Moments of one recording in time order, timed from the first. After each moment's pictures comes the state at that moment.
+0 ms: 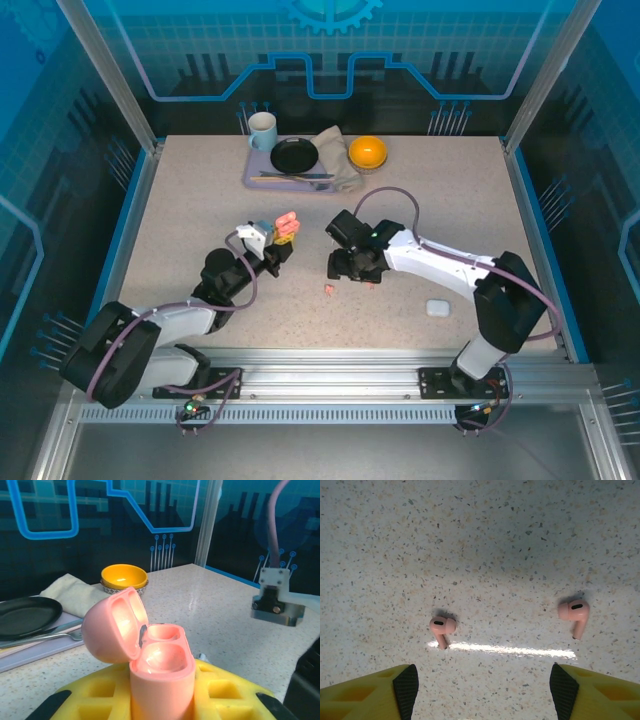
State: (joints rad) left arm -0.41 1.27 0.26 1.02 0.25 -0.09; right arm 0.81 1.65 1.19 -0.83 0.05 0.88
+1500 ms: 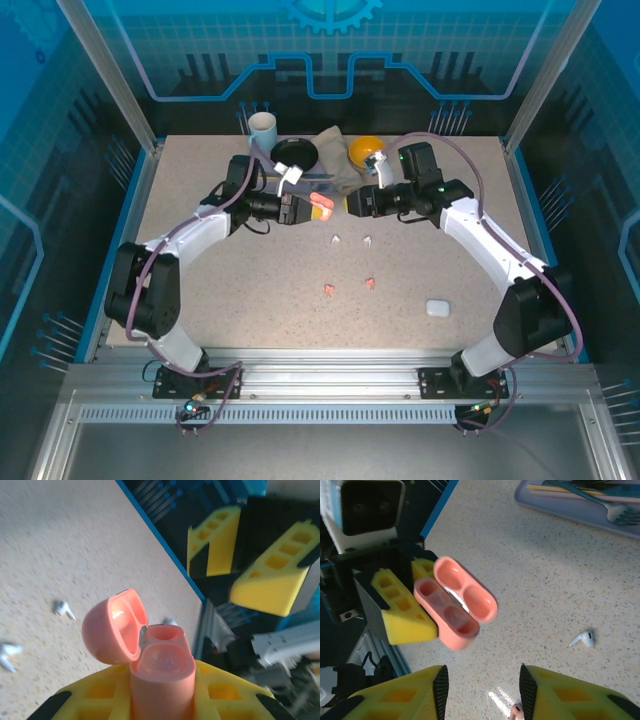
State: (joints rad) left arm -0.25 1.68 1.17 -0.18 1.15 -0.30; right arm 0.36 1.54 1.31 -0.53 -0.67 0.26
